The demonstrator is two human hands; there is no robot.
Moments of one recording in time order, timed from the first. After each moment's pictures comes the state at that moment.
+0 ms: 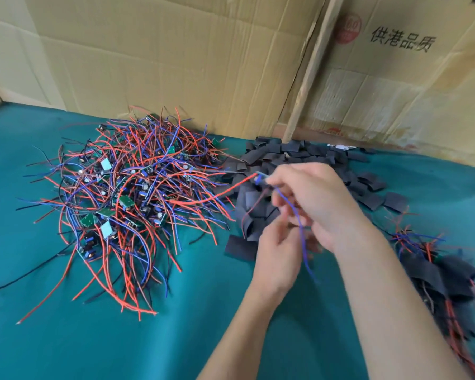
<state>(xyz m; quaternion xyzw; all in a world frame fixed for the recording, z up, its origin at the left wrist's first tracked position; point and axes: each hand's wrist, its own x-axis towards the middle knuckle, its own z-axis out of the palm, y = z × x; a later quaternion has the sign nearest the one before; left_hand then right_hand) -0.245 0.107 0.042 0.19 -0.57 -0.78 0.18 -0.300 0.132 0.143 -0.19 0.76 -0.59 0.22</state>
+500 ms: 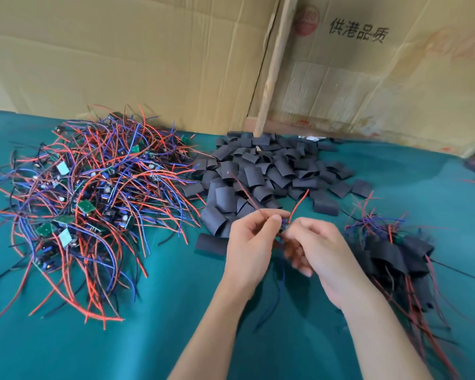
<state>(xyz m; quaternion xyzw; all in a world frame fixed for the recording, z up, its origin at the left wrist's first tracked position) -0.247 0.108 0.042 0.16 -0.62 -0.74 0.20 -0.294 0.217 0.075 -0.11 0.77 -0.60 0.21</state>
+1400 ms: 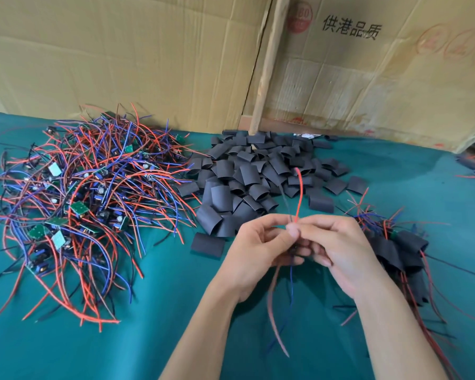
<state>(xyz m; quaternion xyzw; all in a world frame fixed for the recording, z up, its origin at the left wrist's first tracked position) -0.242 0.107 0.035 0.04 -0.58 -0.81 0.04 -0.319 0.247 0.062 -0.13 0.71 -0.66 0.19</state>
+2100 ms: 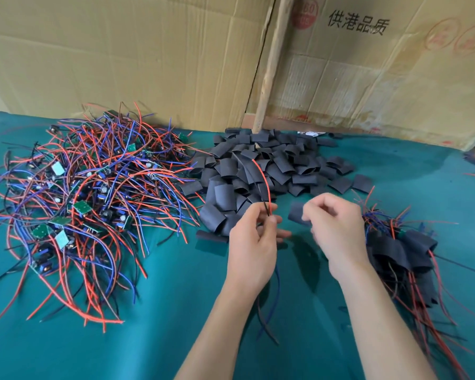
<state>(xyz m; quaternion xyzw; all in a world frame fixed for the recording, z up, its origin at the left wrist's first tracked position) -0.252 0.112 0.029 0.14 -0.65 -0.71 0.25 -0.330 0.219 0.060 -0.08 0.82 -0.56 -0.02</state>
